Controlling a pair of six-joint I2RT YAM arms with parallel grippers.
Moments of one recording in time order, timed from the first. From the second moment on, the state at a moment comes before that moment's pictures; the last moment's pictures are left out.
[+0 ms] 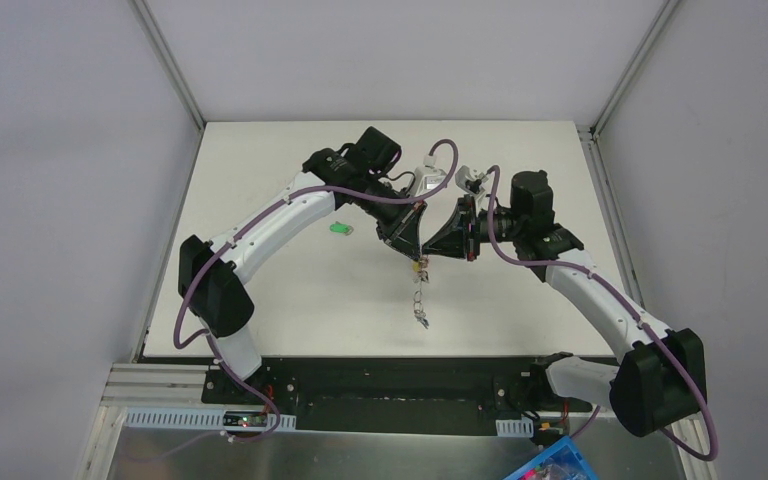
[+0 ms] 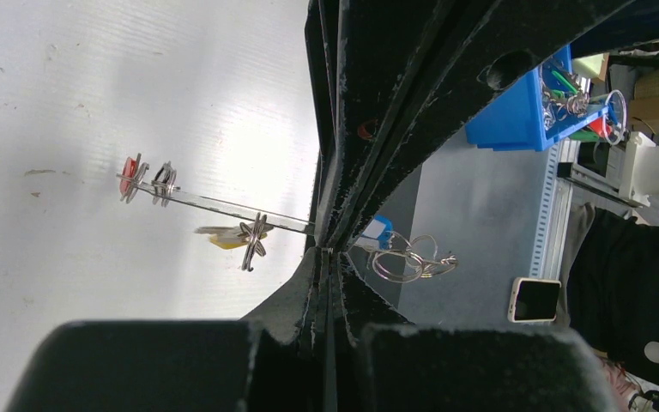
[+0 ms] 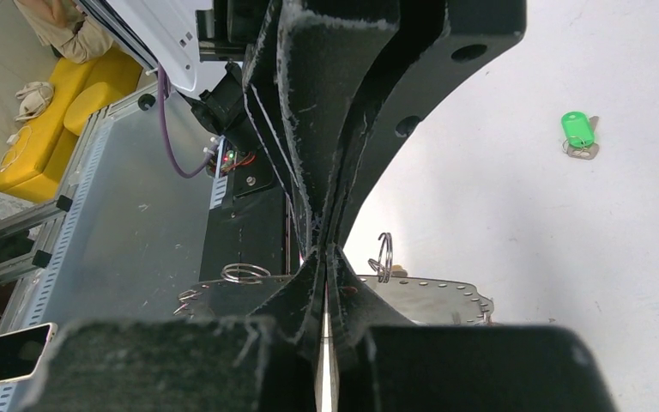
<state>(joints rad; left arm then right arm) -0.71 1.74 1.71 -0.97 0.85 0.12 0.40 1.19 0.86 -0.02 -1.18 0.09</state>
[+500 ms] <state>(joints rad) -0.71 1.74 1.71 -0.97 0.85 0.14 0.41 1.21 0.87 -0.09 -1.17 0.03</state>
